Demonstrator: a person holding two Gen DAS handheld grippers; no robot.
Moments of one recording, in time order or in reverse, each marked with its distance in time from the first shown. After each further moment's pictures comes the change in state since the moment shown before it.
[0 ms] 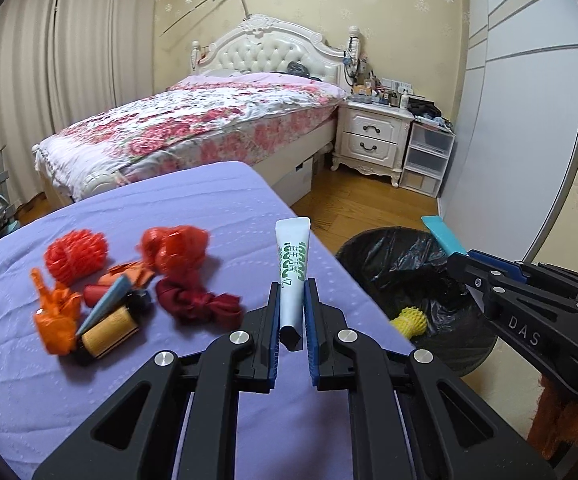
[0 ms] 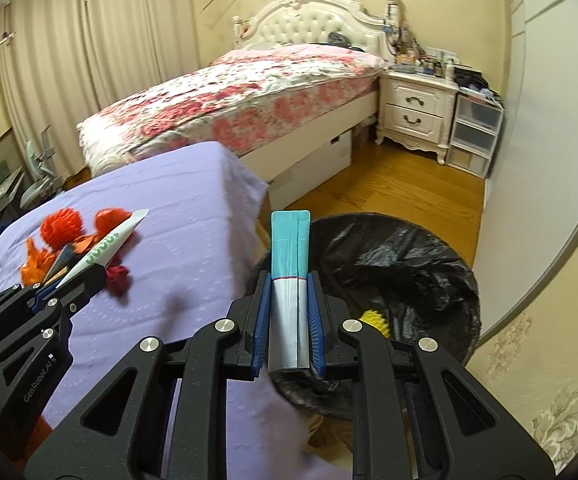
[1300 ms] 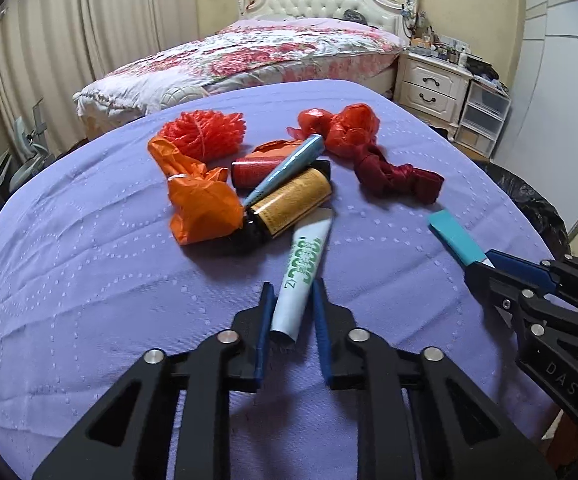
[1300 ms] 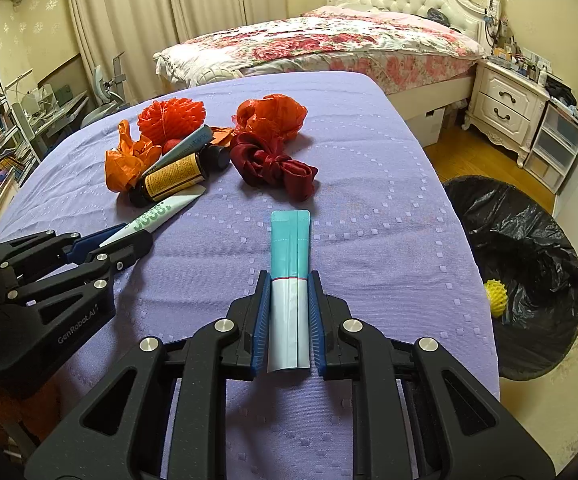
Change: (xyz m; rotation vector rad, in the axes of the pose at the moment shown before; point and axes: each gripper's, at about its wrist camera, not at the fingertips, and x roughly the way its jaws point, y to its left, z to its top) left arm -0.021 0.120 -0.071 -0.062 0.202 0.149; right arm 0.018 0.139 -0.060 -0.215 0.158 0.217
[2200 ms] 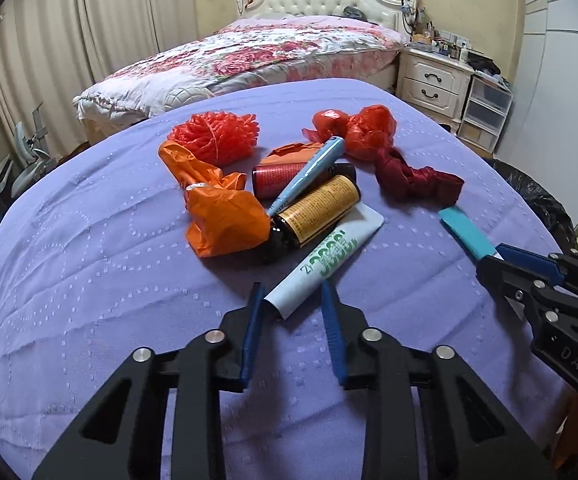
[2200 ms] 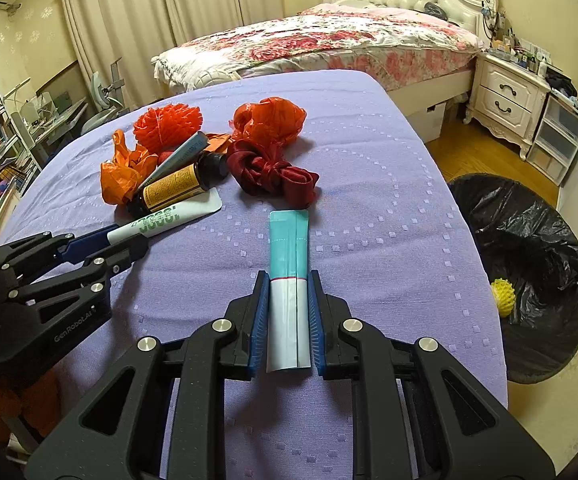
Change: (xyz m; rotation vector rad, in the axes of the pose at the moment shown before) left arm 0.004 0.013 0.004 0.017 0.006 0.017; right arm 0.006 -0.002 0.007 0.027 0.005 0.011
